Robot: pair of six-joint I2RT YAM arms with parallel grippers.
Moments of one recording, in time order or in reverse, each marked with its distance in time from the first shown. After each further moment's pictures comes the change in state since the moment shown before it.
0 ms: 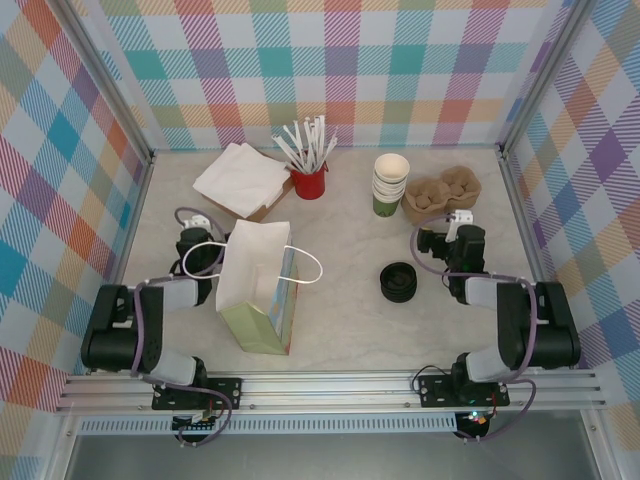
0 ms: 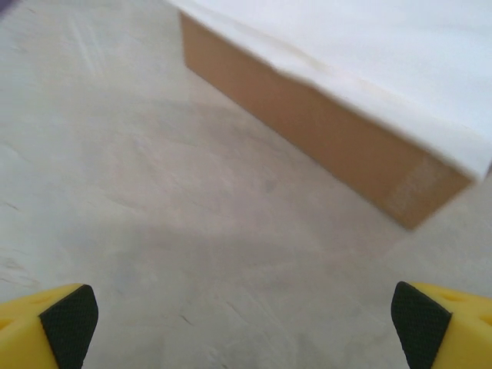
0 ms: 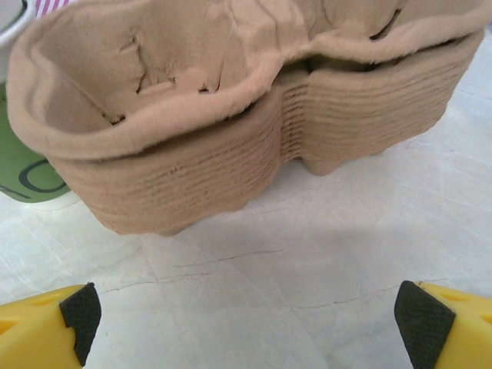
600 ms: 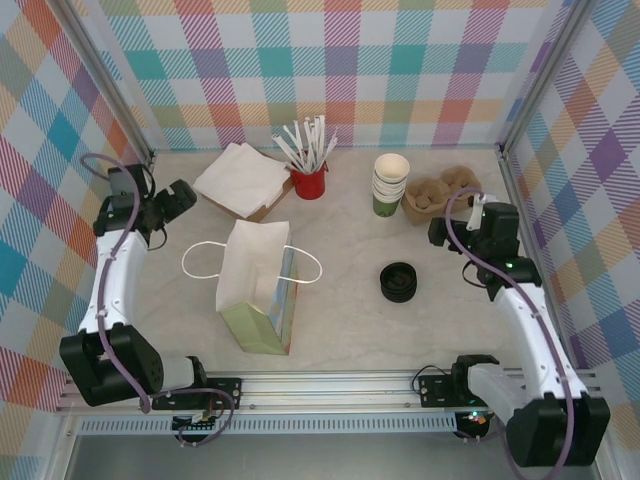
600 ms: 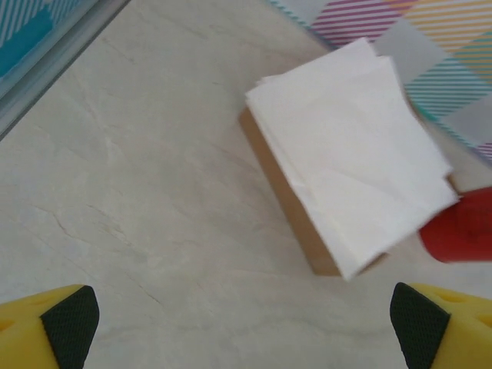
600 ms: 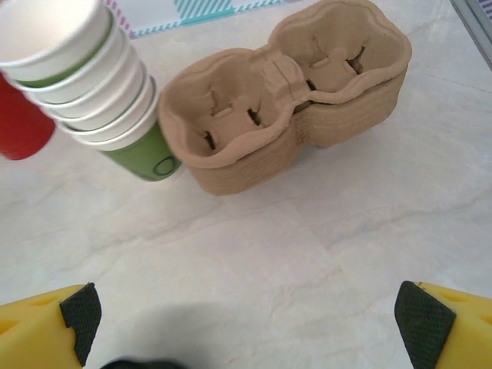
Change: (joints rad) left arm 0.238 -0.137 0.749 -1.120 0.269 -0.261; right arm 0.000 -0.495 0.404 -1.077 -0.078 0.116
